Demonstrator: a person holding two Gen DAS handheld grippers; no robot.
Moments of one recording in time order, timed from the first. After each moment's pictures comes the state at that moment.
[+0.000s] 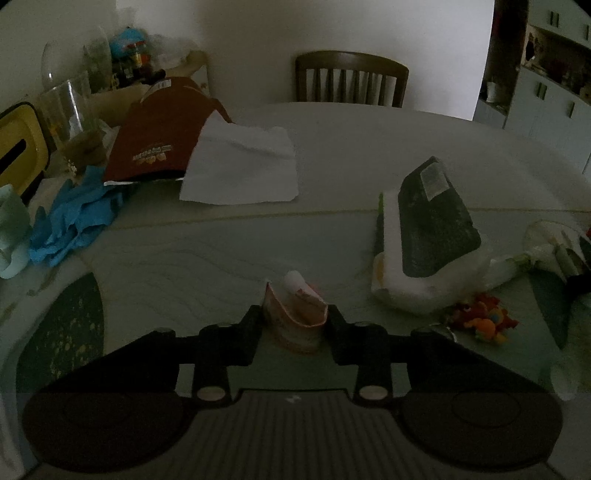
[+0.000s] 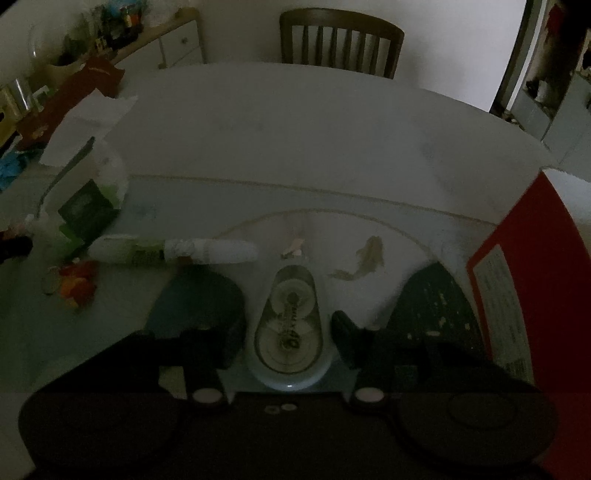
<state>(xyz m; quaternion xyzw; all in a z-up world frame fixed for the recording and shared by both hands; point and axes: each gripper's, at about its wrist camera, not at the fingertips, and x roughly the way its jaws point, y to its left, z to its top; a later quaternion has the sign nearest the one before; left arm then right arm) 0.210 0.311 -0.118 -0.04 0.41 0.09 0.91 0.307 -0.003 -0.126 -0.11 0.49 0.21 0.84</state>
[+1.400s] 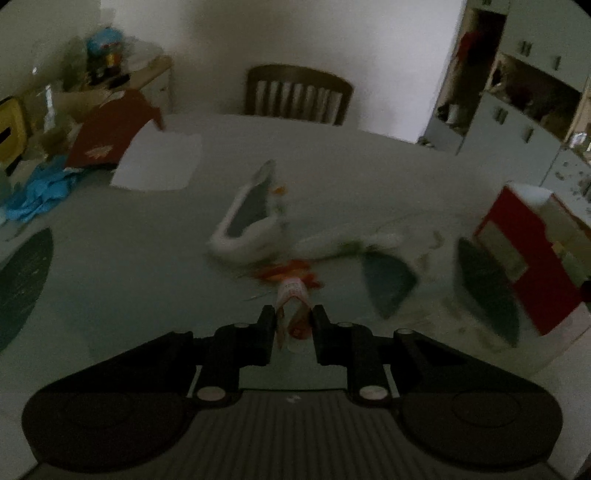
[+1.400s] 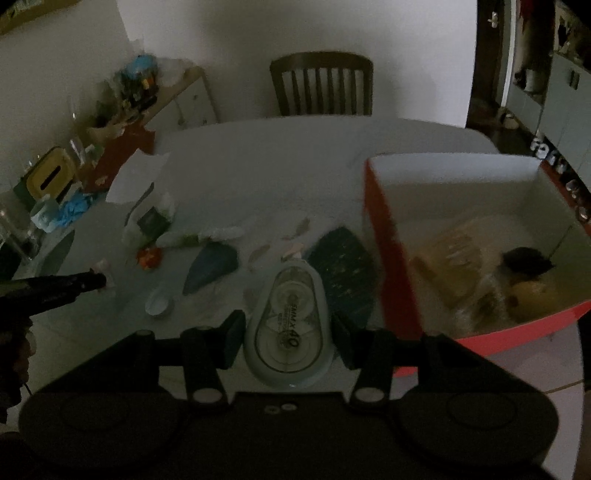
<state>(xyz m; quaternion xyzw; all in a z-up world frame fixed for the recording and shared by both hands) 0.140 0.191 -0.061 -0.10 0.39 0.03 0.92 0.218 -0.151 -0.018 -0.03 0.45 0.25 0.86</state>
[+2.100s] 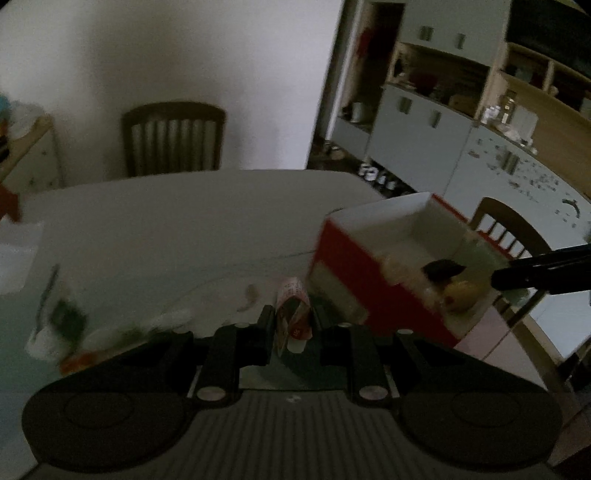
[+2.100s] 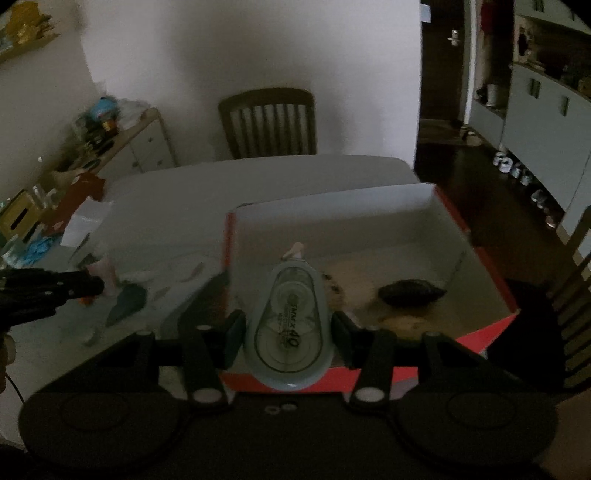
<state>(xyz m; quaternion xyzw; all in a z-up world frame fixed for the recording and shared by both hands) 0.209 0.014 0.001 -0.05 0.35 -0.11 0.93 0.264 -0.282 0.000 -0.01 0.41 0.21 0.89</state>
